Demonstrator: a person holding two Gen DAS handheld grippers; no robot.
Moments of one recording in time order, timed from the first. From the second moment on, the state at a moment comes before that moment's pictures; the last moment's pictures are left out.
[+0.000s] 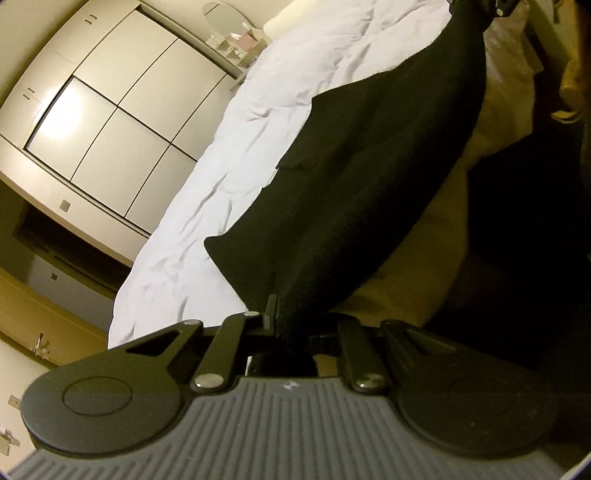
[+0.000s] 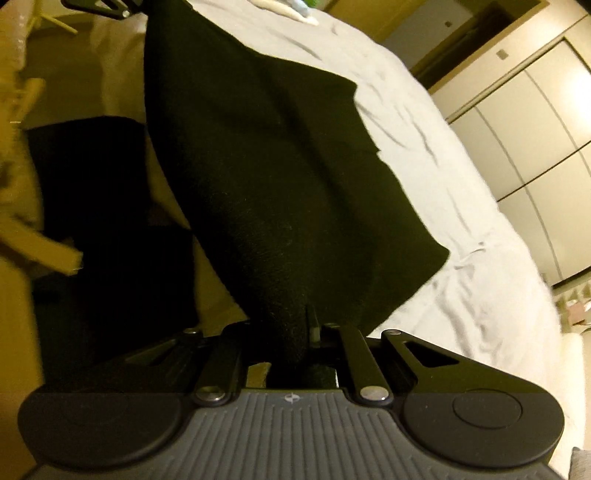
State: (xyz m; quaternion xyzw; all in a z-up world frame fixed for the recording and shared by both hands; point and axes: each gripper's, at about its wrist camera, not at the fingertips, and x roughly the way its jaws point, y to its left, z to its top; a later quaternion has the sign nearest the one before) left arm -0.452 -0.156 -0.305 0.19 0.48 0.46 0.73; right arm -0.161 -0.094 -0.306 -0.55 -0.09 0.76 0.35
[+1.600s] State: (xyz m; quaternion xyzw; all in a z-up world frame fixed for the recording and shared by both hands) left arm -0.530 0.215 -0.301 -0.23 0.19 0.57 0.76; right arm -0.054 0.274 -0.311 -0.23 0.30 0.78 0.51
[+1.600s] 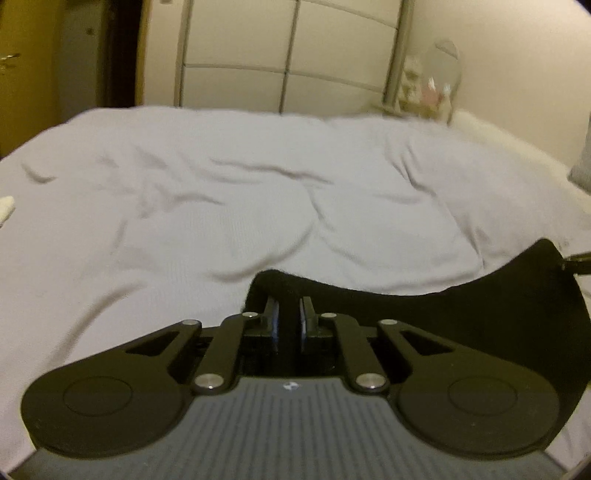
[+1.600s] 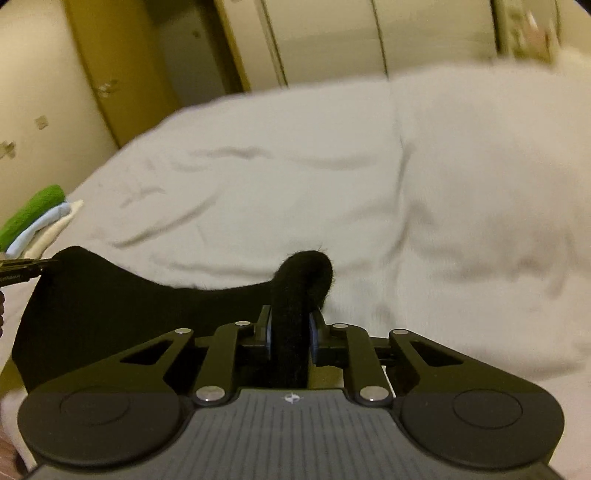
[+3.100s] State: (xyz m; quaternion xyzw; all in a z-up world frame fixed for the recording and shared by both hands) left arm -0.479 0.095 -0.311 -0.18 0.24 0.62 0.73; right arm -0.112 0.143 -0.318 -0.20 0.32 0.73 0.58
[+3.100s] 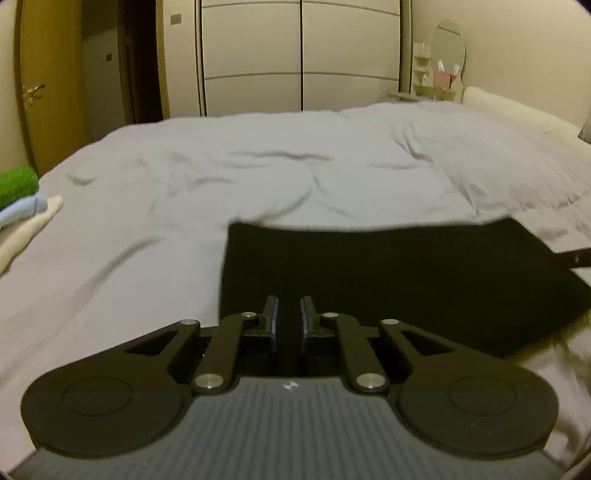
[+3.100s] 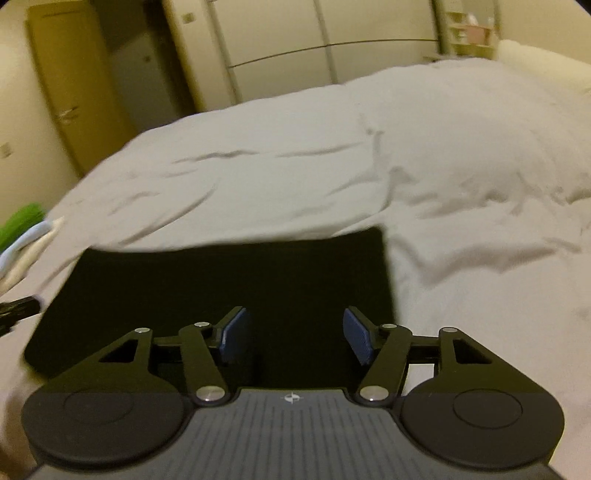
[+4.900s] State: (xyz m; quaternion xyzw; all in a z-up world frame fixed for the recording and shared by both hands) left arm -0.381 -0.085 -0.244 -0.22 0.28 0.68 0.64; right arm -0.148 -0.021 -0.263 -0.24 0.31 0.68 0.62
